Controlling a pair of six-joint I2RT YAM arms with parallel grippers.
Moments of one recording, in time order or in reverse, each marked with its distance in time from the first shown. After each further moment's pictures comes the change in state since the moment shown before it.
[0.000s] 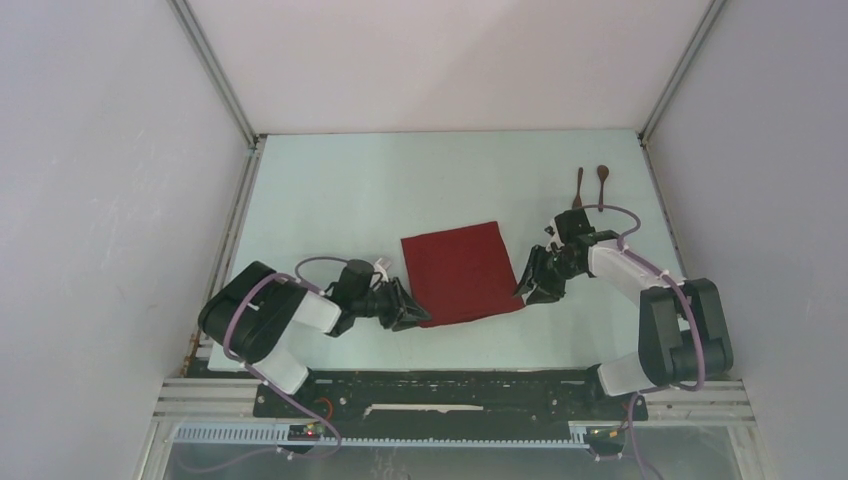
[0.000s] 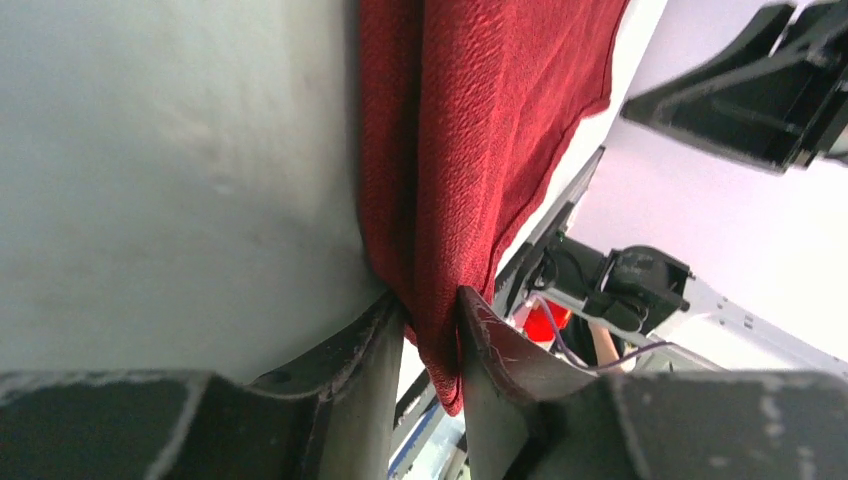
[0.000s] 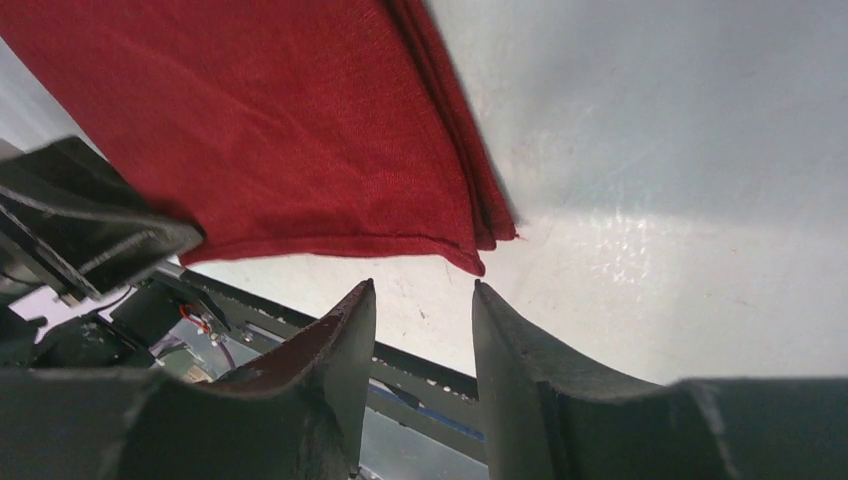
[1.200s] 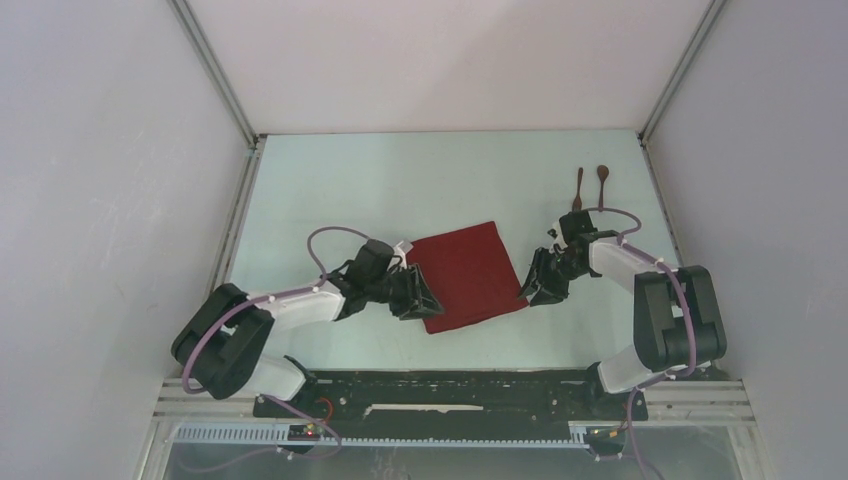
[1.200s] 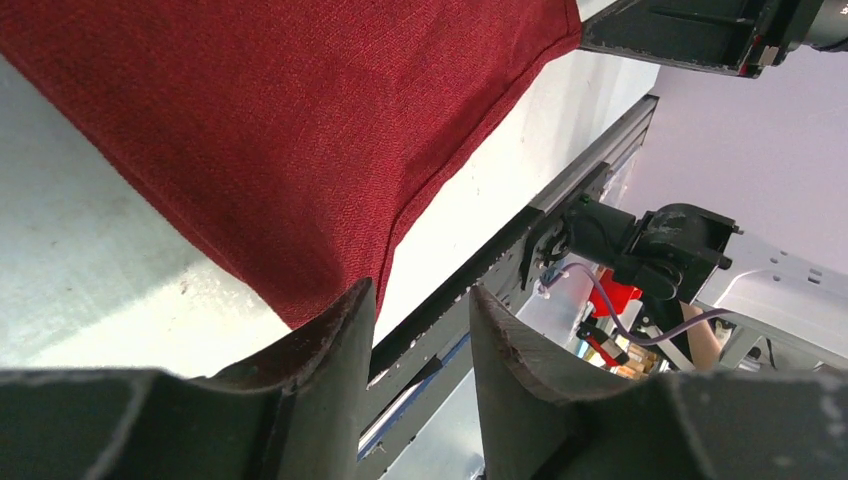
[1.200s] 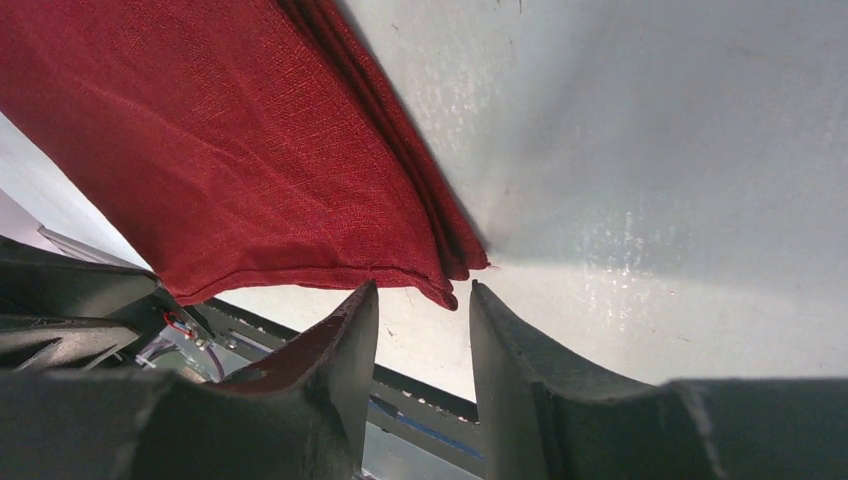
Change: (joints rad) left arm -0.146 -0.208 0.240 -0.500 -0.099 0.142; right arm -0.065 0.079 -0.008 0.032 -0.013 -0.066
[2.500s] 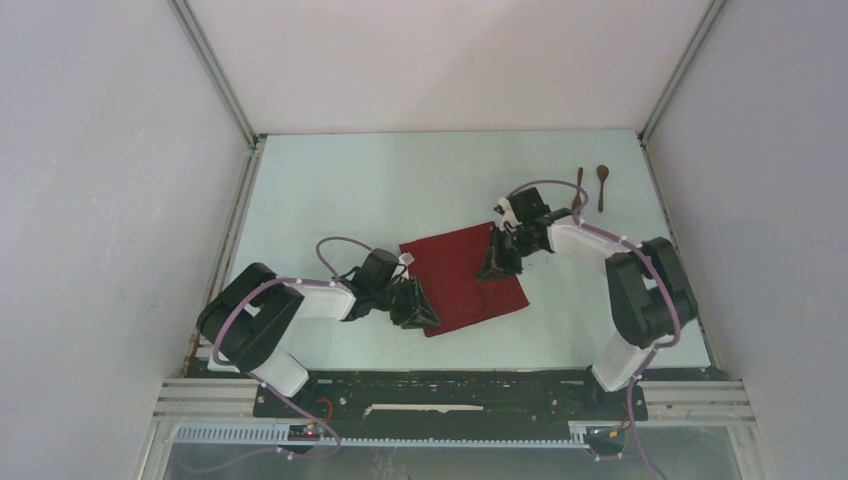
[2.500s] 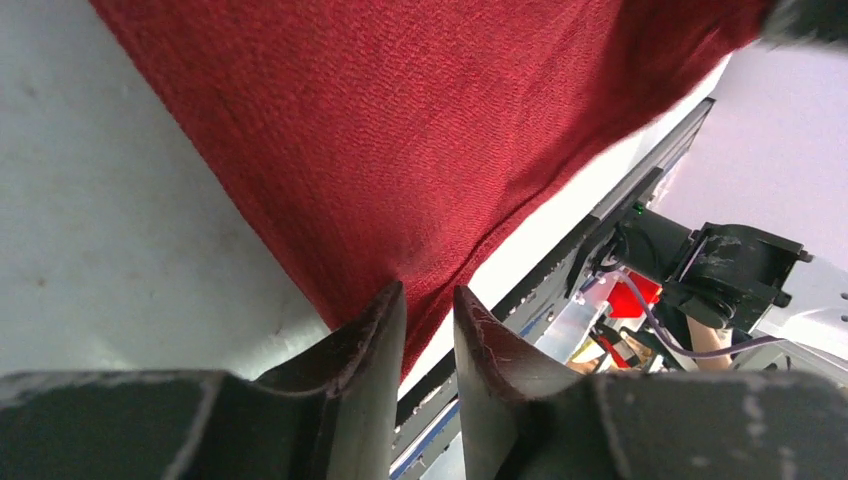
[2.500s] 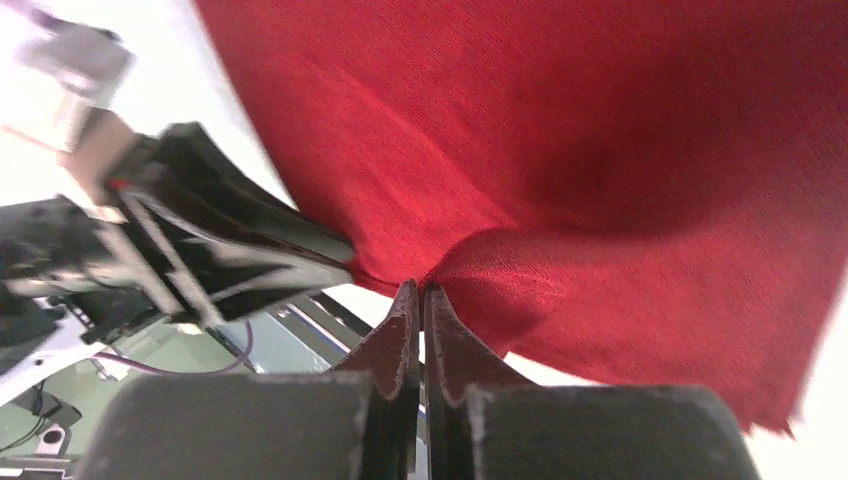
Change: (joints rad) left arm -0.005 0.145 -0.035 0.090 0.011 0.003; right arm 0.249 0.131 0.191 0.093 -0.107 0.067
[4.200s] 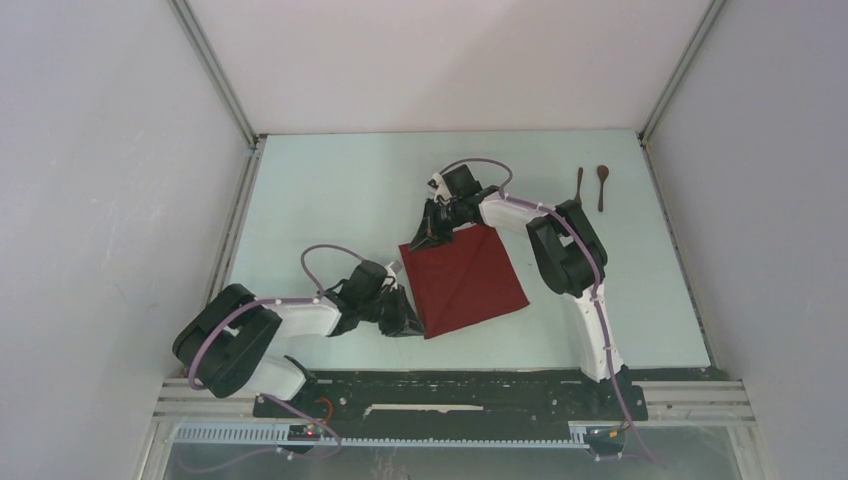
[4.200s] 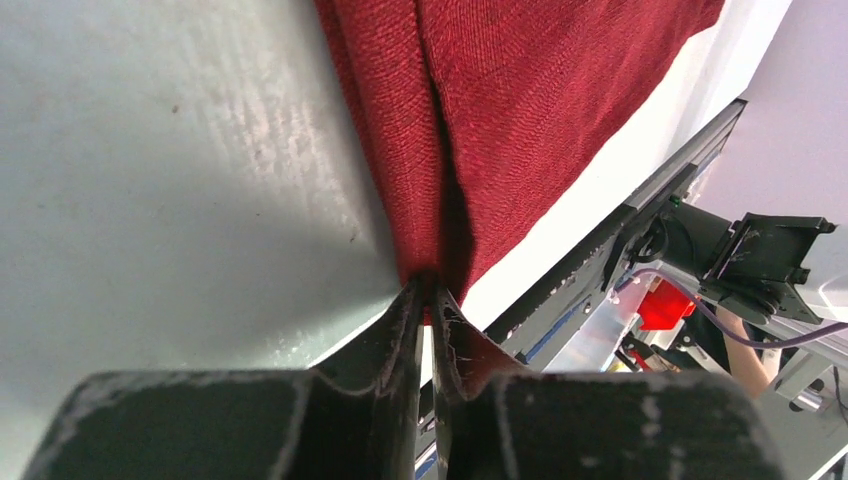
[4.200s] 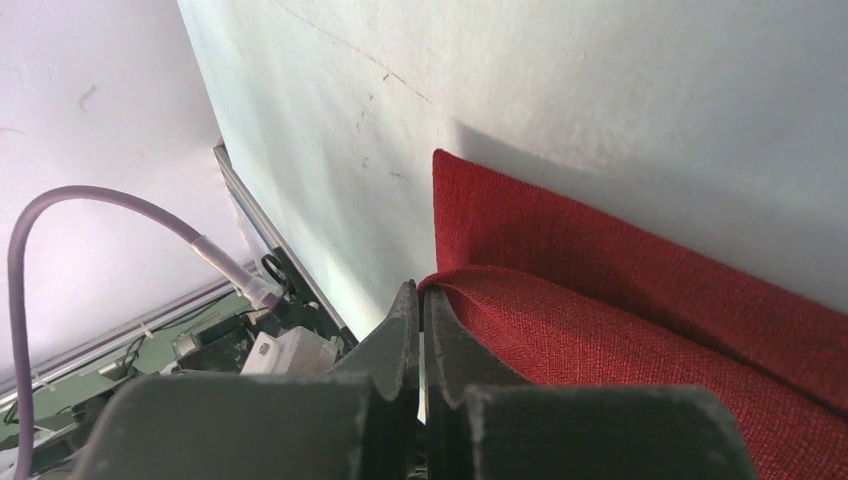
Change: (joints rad) left arm 0.000 -0.134 -0.128 0.003 -0.065 0.026; right arm 0.188 0.593 0.638 0.222 -0.156 0.193
